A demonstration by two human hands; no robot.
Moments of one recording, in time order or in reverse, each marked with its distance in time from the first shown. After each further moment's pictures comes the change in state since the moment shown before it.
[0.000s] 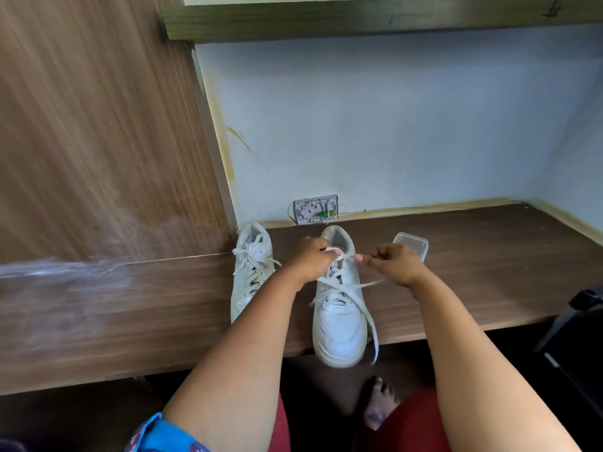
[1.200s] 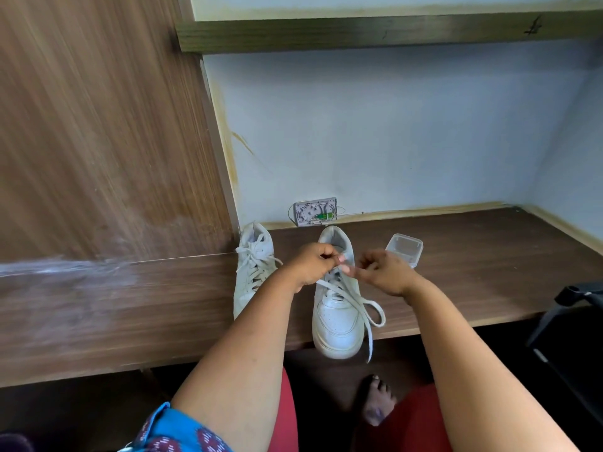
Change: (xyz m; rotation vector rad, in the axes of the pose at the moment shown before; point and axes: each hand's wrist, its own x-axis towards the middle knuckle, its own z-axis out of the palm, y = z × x) left_hand -0.026 0.002 -0.001 -0.221 -0.121 0.053; right_hand -0.039 -0.020 0.003 -0.206 -0.144 -0.109
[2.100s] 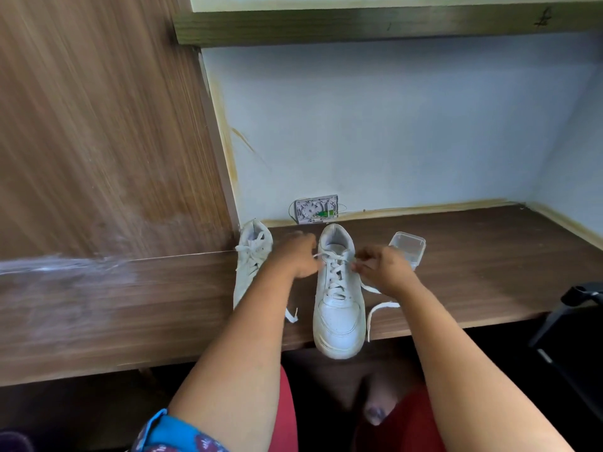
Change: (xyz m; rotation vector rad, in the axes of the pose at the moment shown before) left_hand 0.002 0.006 -0.031 0.902 0.101 -0.005; right_hand 0.028 0.019 0.017 -0.129 0.209 -0.082
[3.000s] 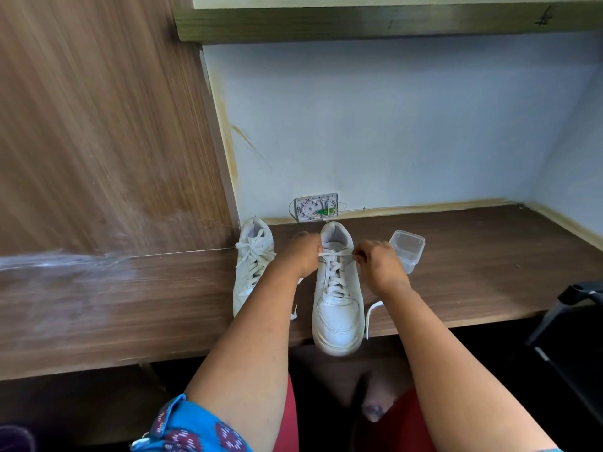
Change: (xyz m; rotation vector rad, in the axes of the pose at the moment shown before) left_hand 0.000 0.011 0.007 -0.107 0.004 0.033; right_hand 0.009 0.004 0.021 -0.118 0.173 -0.146
